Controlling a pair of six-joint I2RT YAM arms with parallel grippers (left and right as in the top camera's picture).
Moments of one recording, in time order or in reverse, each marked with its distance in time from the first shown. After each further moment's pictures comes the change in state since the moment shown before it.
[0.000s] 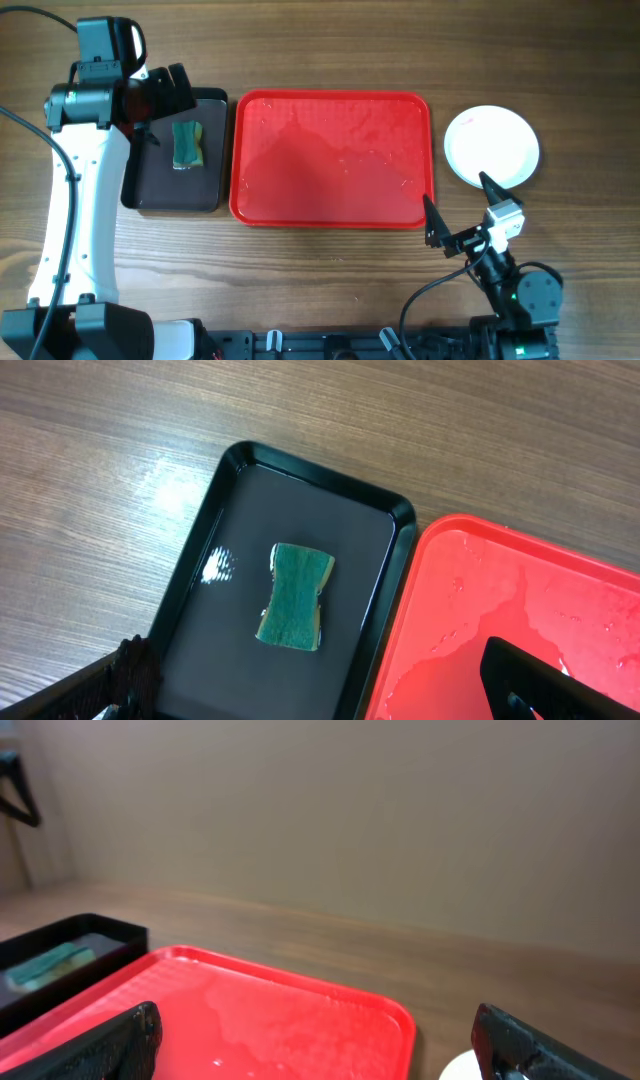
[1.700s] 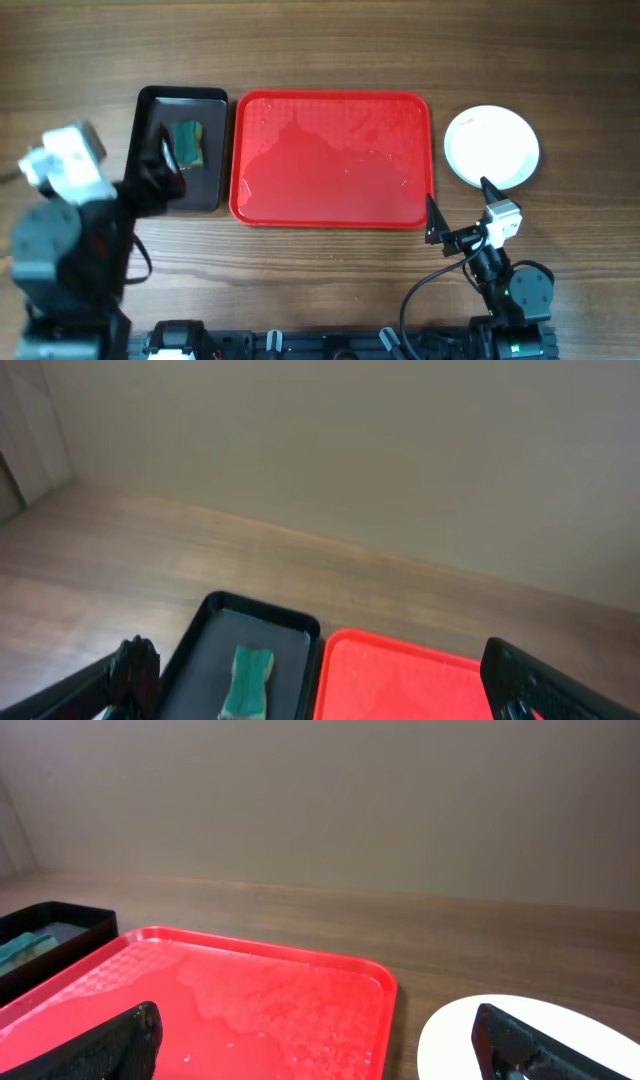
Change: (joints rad) left arm -0.077 -0.899 -0.454 0.276 -0.005 -0.016; right arm 0.000 -0.025 -0.055 -0.031 0.065 0.024
